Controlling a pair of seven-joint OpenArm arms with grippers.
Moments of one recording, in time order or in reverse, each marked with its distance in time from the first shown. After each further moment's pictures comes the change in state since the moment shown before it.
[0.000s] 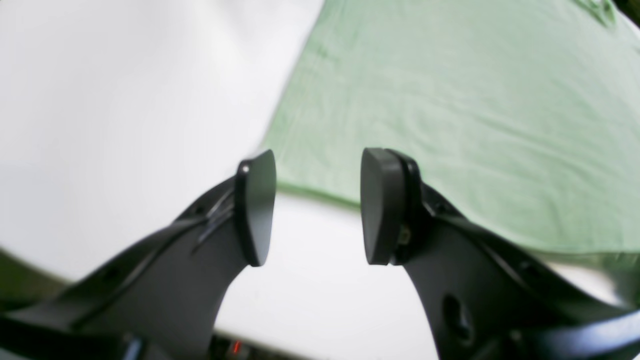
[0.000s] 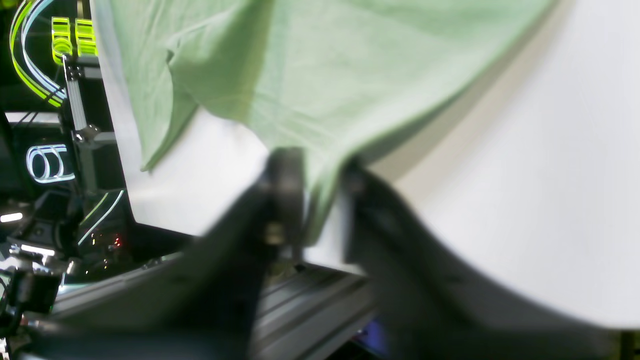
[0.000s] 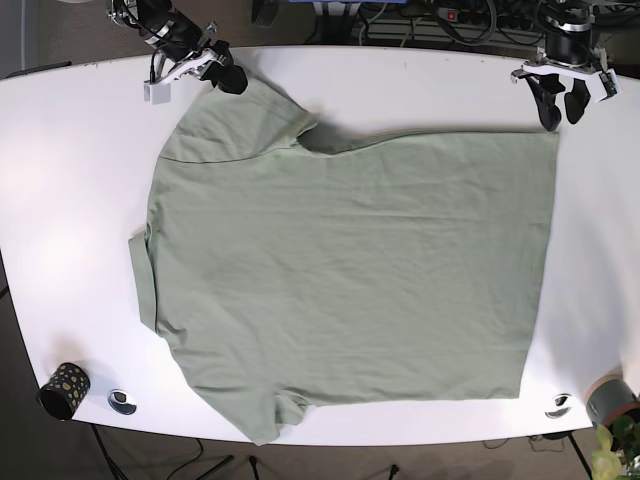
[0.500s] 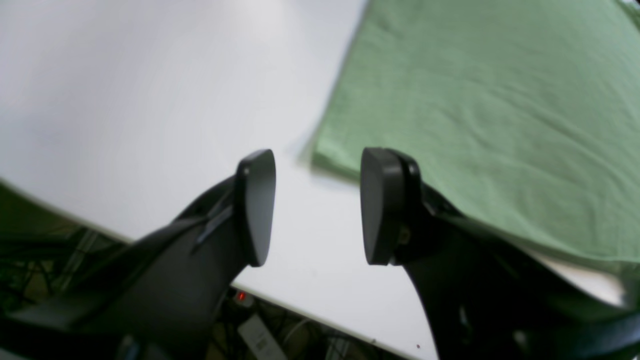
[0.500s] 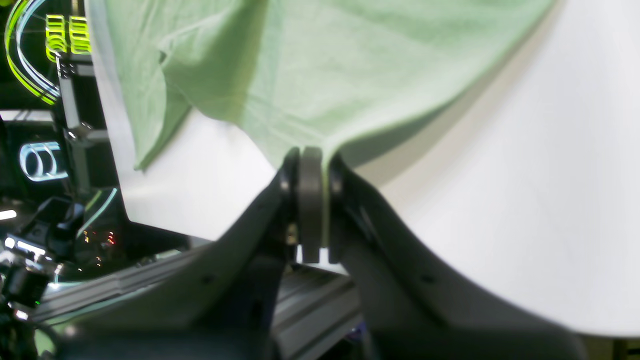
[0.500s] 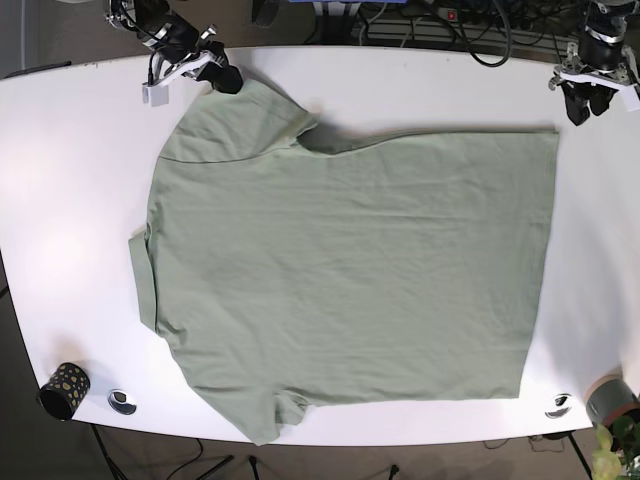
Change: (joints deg) left arm -12.6 0.2 -18.4 -1.6 -8.2 -8.5 27.8; right arm 0.6 0.9 0.0 -0.3 -0.2 0.0 -0.4
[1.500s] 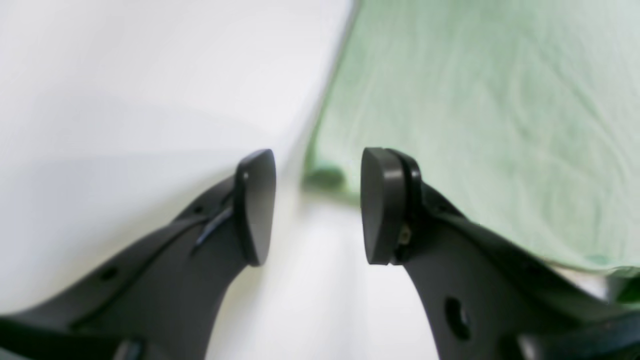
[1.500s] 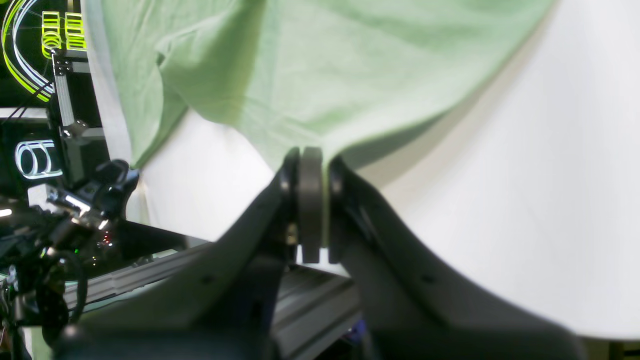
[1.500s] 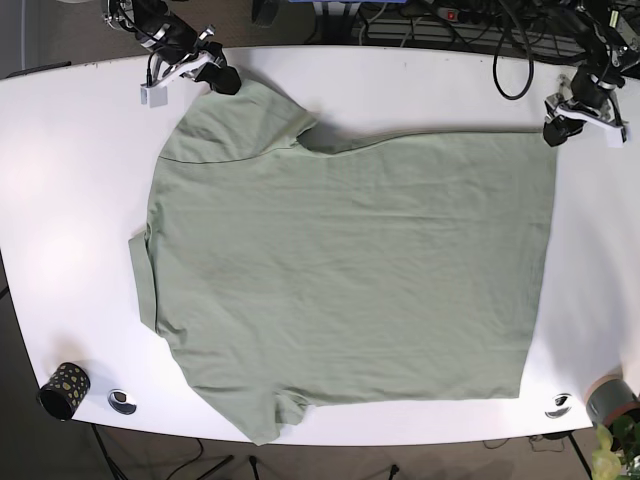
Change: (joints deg) left arm -16.3 -7.4 0.9 -26.9 -1.0 -7.3 10.0; right arm 0.1 0.2 -0.1 0.0 0.0 0.0 0.0
